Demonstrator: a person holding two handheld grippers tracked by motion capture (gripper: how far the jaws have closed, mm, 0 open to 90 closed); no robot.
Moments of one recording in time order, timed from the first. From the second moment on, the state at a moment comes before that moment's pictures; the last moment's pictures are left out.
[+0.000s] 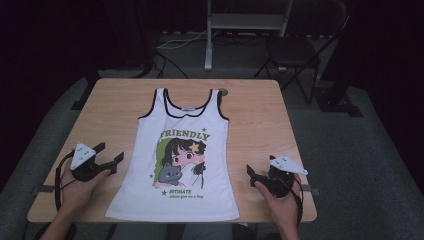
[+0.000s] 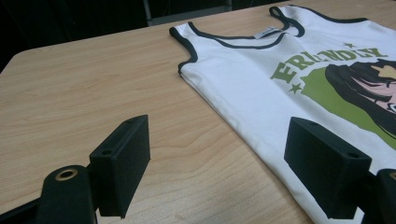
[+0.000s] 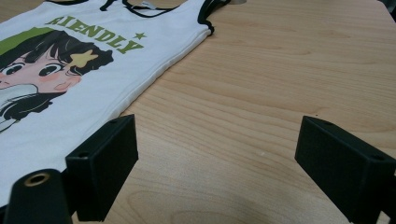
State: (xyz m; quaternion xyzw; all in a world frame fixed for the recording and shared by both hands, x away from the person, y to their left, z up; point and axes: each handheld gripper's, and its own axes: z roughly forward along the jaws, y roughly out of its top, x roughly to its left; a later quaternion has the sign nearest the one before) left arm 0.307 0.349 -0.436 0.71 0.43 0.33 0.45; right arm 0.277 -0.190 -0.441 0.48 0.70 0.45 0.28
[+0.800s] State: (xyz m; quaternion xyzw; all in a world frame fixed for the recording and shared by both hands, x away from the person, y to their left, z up) left arm 0.498 0.298 -0.361 0.74 0.42 0.32 0.42; right arm 0.277 -0.188 -0.441 0.47 0.71 0.46 0.27
